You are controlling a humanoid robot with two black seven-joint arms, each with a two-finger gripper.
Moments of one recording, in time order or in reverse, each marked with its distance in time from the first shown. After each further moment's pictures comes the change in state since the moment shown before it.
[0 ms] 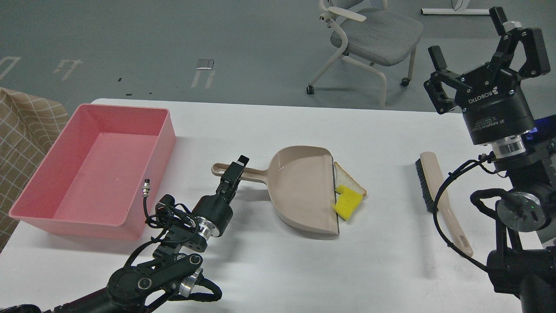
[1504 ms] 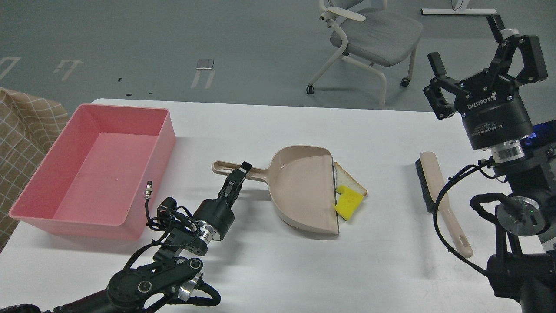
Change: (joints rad) left arm -0.003 0.005 0.035 0.000 0.000 0.000 -0.021; right arm -0.020 0.000 0.000 -0.002 -0.001 0.000 0.000
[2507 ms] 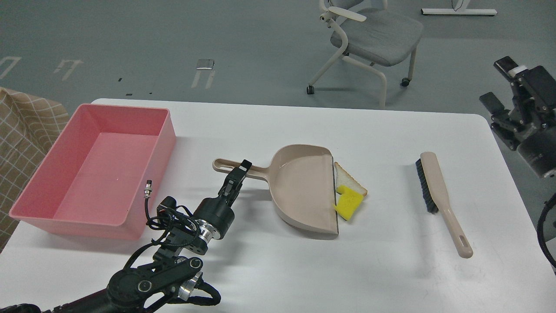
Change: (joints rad) left arm -0.001 0.000 -0.001 0.000 0.000 0.000 -0.021; right arm -0.156 -0.309 0.137 0.160 -0.438 0.000 -0.086
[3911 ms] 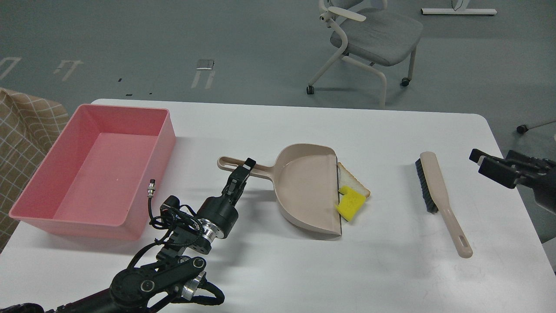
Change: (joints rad) left arm -0.005 -0.012 -0.001 -0.010 0.002 0.000 -0.007; right arm -0.163 -0.471 -0.295 0.009 -0.667 0.001 0.129
